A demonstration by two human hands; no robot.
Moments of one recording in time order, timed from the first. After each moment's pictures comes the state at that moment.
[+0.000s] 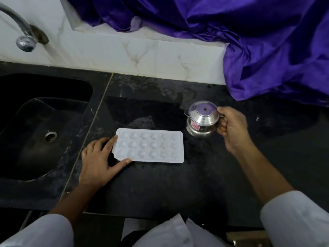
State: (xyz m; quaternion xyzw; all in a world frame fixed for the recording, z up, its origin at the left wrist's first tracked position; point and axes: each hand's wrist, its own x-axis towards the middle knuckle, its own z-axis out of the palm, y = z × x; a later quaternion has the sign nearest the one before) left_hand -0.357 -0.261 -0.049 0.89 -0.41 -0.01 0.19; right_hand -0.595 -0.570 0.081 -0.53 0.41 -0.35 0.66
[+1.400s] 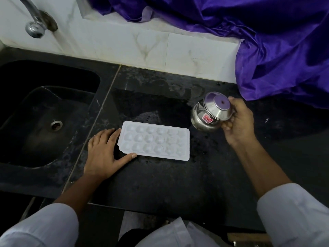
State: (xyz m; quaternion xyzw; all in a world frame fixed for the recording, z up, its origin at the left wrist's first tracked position) left_hand -0.356 -0.262 -0.051 0.89 -0.41 -0.01 0.19; right_hand -0.574 -0.580 0.076 -0.46 0.40 -0.38 0.70
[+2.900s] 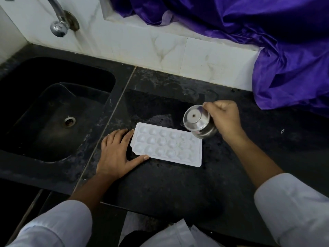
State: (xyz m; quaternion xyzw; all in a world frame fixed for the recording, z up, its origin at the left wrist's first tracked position) left_hand -0.353 -0.260 -0.054 0.89 -0.41 -0.01 0.19; right_hand -0.507 -0.563 0.068 -0.74 0.36 -0.27 0.49
